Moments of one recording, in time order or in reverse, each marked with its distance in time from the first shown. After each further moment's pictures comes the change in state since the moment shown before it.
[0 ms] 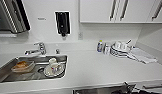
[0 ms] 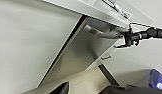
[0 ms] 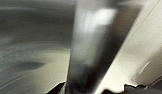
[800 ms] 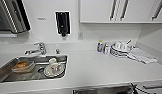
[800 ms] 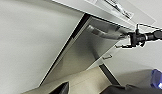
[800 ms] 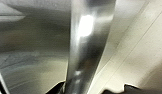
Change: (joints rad) left arm 0.000 0.009 -0.020 0.000 -0.001 -0.008; right arm -0.041 -0.115 0.075 -0.103 0.084 0.008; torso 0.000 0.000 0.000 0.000
